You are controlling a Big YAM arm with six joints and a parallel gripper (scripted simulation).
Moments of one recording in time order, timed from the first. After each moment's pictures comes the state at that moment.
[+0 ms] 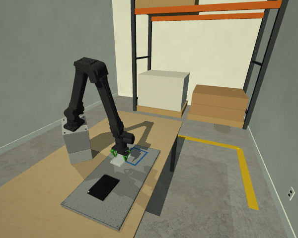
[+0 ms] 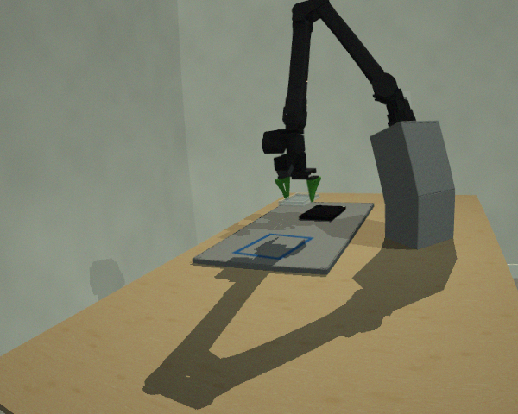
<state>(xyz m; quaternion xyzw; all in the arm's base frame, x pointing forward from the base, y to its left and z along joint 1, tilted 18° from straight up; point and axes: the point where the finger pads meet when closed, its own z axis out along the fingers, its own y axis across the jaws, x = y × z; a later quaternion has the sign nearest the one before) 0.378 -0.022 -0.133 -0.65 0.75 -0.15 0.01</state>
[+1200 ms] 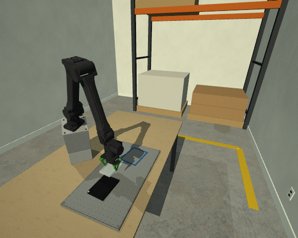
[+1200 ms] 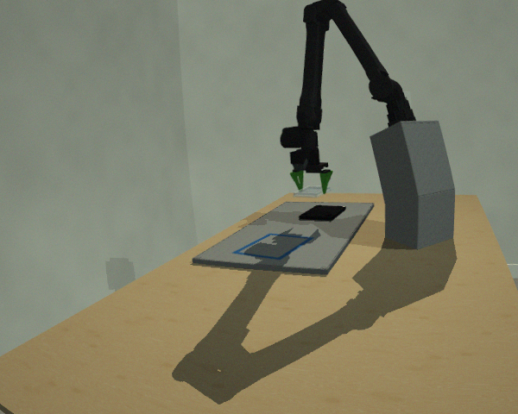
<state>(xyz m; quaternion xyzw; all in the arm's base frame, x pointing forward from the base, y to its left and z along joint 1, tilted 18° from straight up) 0.362 -0.125 -0.109 -0.65 0.75 -0.15 0.01</state>
